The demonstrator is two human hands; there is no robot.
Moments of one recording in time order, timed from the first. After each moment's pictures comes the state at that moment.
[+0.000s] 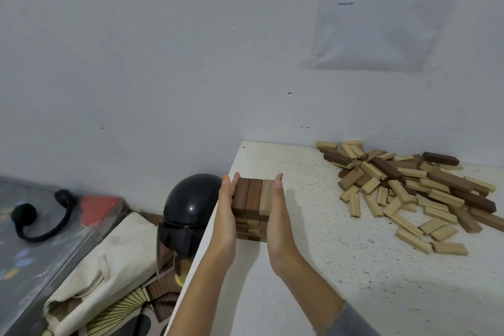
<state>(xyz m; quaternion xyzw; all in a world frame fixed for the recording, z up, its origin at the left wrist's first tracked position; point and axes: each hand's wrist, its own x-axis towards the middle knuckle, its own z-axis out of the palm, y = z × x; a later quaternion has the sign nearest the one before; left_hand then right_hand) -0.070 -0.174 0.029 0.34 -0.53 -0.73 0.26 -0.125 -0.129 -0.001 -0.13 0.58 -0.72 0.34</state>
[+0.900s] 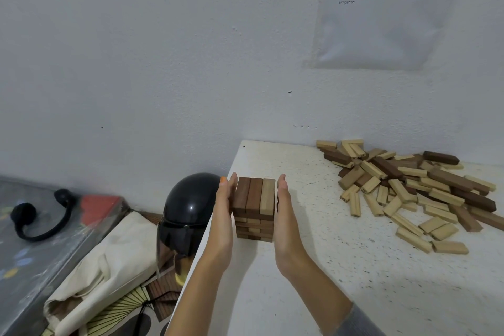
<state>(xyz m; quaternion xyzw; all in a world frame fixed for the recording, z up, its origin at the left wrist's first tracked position) -0.062 -0.172 0.032 0.33 -0.55 -0.71 0.27 -0.131 -0.110 0.011 -0.15 0.60 -0.70 0.36</state>
